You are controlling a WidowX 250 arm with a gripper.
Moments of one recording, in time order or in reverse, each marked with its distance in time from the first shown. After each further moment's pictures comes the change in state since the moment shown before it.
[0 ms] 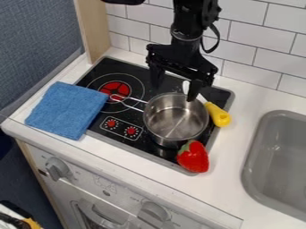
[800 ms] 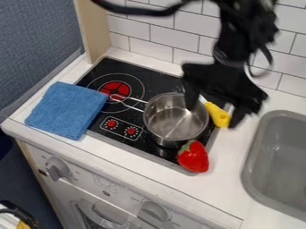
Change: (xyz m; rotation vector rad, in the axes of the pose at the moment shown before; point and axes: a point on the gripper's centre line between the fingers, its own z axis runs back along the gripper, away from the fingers) arm -0.048 -0.080 0.034 -0.061 -0.060 -0.079
